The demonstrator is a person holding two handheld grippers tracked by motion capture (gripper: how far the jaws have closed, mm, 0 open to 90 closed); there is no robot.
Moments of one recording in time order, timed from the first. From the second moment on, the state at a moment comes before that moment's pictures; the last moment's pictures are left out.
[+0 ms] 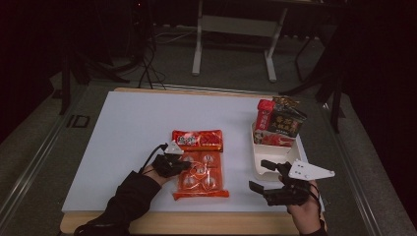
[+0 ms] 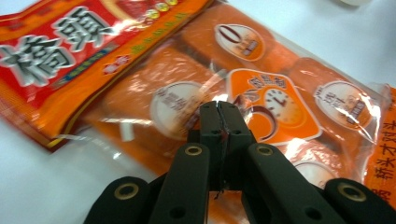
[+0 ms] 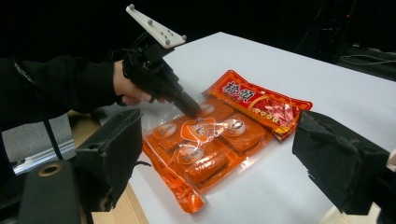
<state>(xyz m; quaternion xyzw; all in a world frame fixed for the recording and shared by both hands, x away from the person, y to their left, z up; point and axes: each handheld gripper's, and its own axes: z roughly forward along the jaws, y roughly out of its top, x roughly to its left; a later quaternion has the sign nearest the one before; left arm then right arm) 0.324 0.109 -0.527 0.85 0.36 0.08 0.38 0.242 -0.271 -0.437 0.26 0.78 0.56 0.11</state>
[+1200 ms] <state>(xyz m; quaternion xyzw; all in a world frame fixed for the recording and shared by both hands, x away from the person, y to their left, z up) 0.339 0.101 -0.523 0.81 0.37 0.11 0.44 0.241 -0.272 -0.436 0.26 0.78 0.56 0.12</state>
